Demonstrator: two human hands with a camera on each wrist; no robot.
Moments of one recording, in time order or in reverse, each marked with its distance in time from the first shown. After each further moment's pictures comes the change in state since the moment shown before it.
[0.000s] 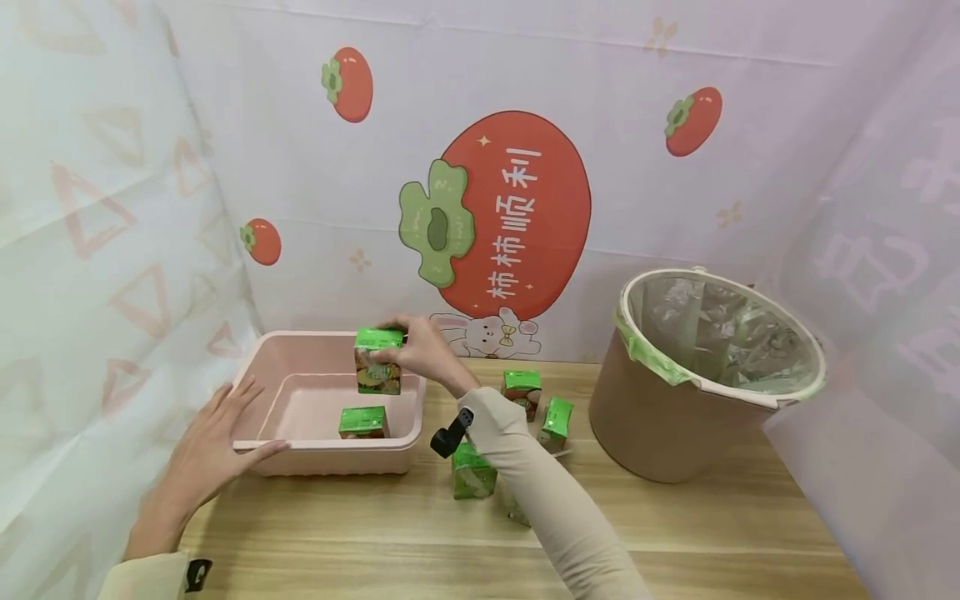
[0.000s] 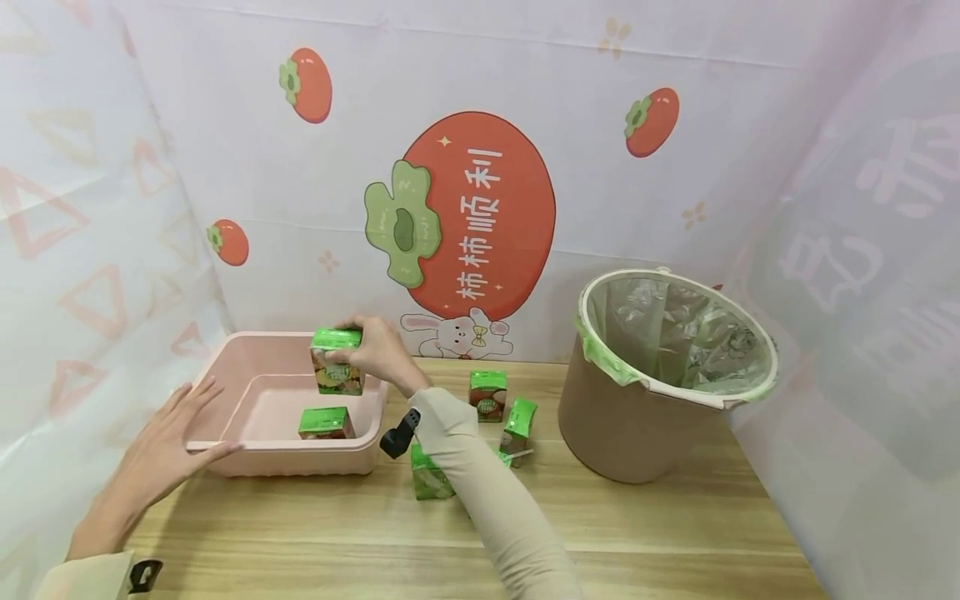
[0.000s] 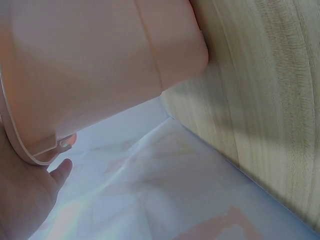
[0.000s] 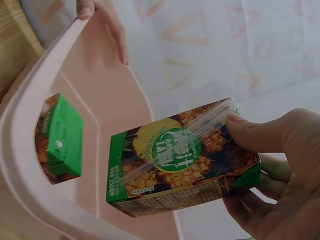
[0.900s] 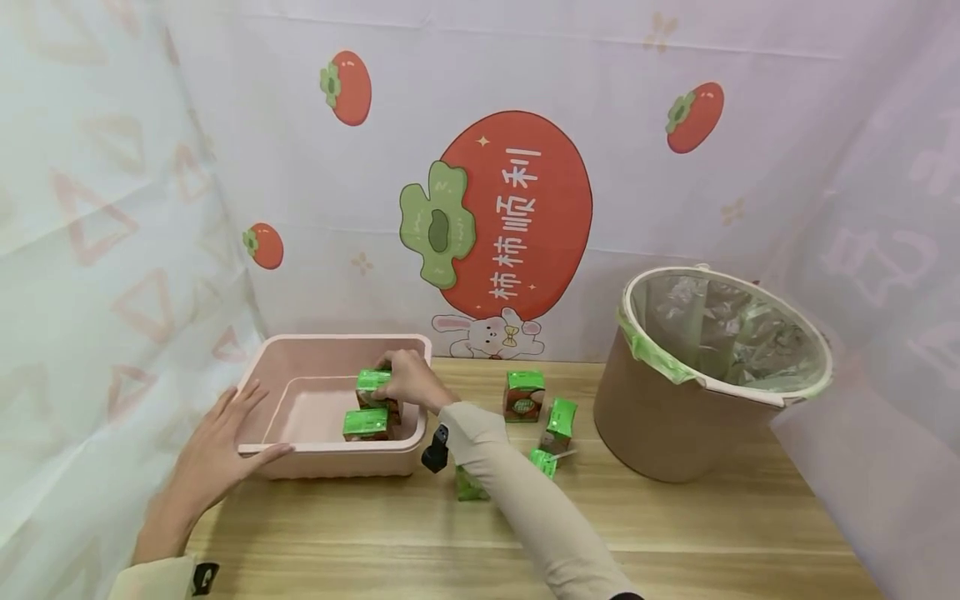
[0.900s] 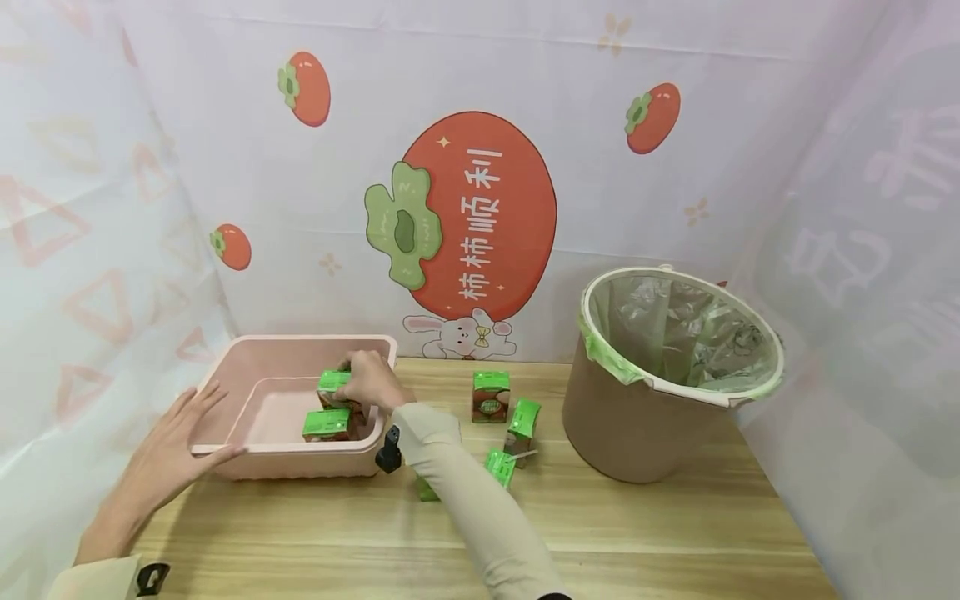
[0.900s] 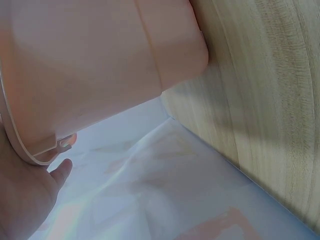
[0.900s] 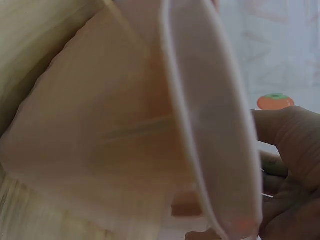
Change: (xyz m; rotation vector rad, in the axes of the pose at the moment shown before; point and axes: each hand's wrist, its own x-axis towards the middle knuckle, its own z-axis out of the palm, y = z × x) left_hand -0.001 0.001 0.000 0.004 -0.015 -0.016; right_hand 0.010 0.038 0.053 -0.193 -0.113 0.080
